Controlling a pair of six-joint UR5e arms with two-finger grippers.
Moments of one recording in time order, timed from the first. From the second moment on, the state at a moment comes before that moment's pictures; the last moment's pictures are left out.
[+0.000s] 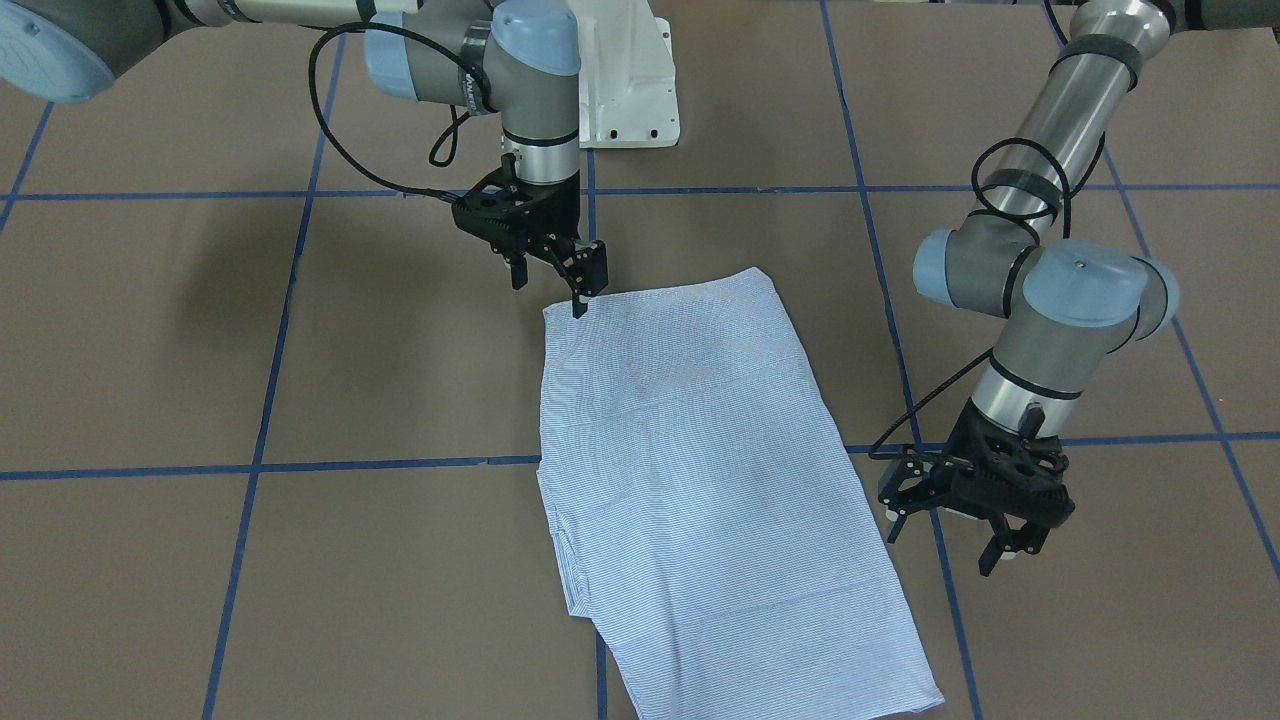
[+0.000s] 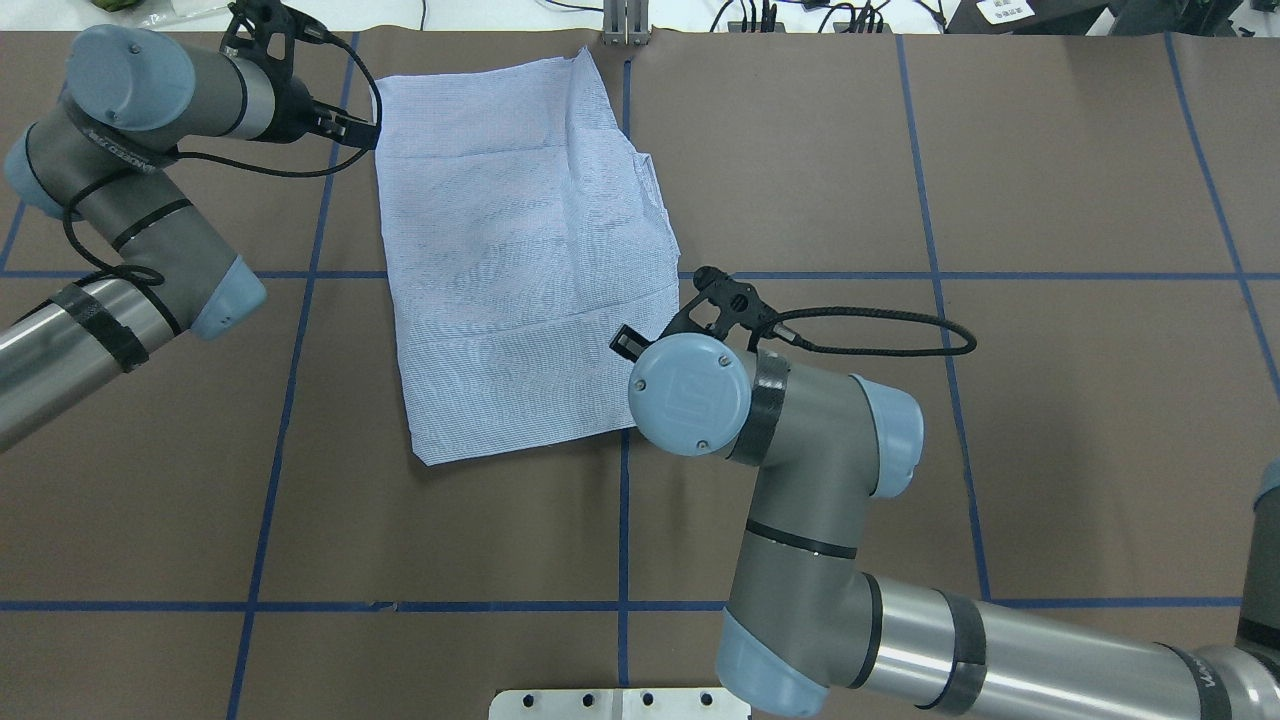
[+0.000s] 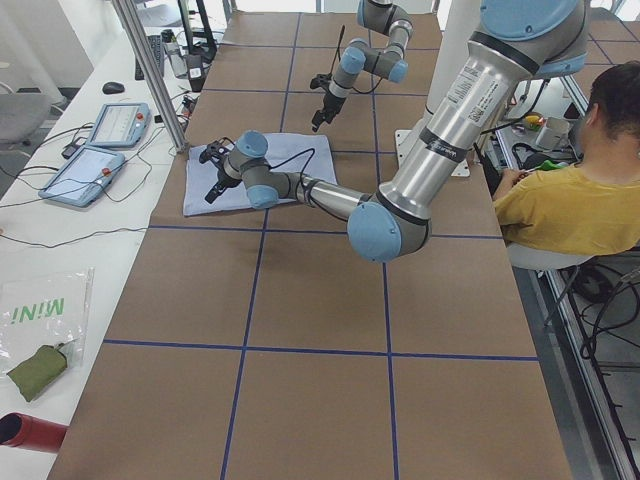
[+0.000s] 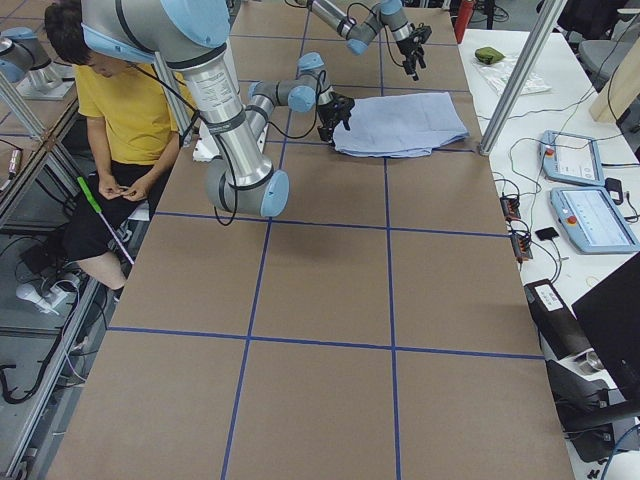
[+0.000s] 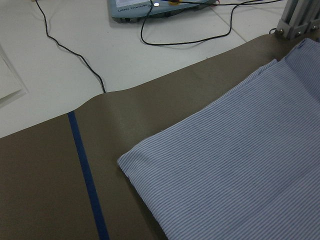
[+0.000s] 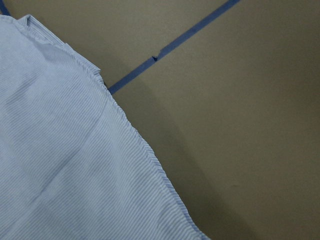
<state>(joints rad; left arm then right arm) -0.93 -2.14 -1.22 -2.46 -1.80 -0.60 0.34 -0.87 1.68 -1.61 1.43 2.00</state>
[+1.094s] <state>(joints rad) -0.93 -2.09 -1.27 -2.46 -1.80 -0.60 0.31 -0.77 1.50 -1.59 1.37 2.08</state>
